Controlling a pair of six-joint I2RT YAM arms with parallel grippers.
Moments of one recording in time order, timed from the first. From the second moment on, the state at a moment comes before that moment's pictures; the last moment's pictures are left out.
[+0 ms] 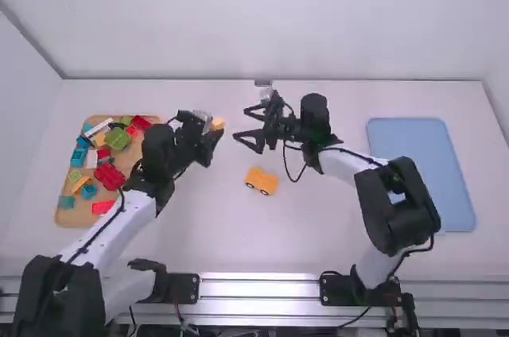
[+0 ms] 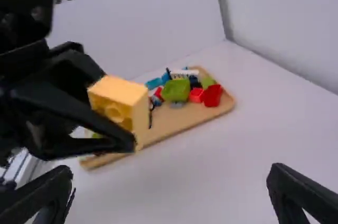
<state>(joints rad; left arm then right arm) -0.17 1.19 0.59 0.27 0.41 0.08 0.40 1.80 0.94 0.71 -1.00 0.17</state>
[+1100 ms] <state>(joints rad) -0.31 1.48 0.59 0.71 0.36 -0.09 0.41 1.77 0.92 0.69 -0.85 0.34</state>
